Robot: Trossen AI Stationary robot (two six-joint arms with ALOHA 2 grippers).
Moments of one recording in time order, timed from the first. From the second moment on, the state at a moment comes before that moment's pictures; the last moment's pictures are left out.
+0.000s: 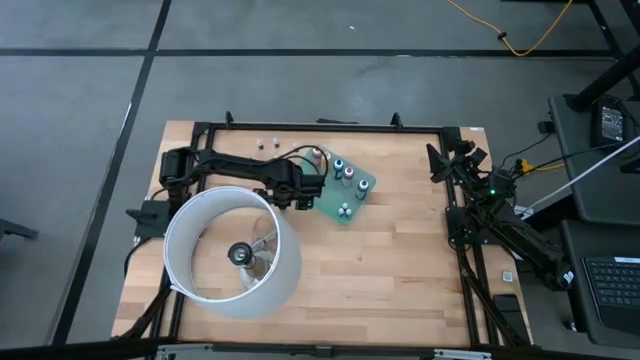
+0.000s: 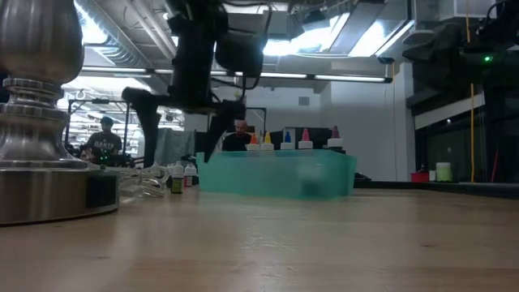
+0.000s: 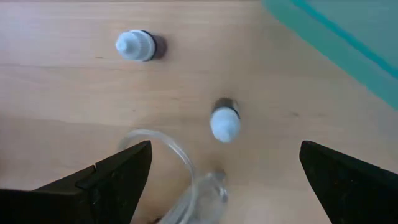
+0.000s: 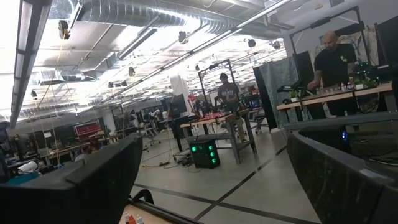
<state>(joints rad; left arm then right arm) 0.13 1.87 1.36 -1.11 -0.05 -1.51 -0.77 0.00 0.01 0.36 0.06 0.25</state>
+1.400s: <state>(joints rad) 0.13 1.87 1.25 -0.98 -0.09 -1.62 -0.77 0.00 0.01 0.36 0.06 0.25</state>
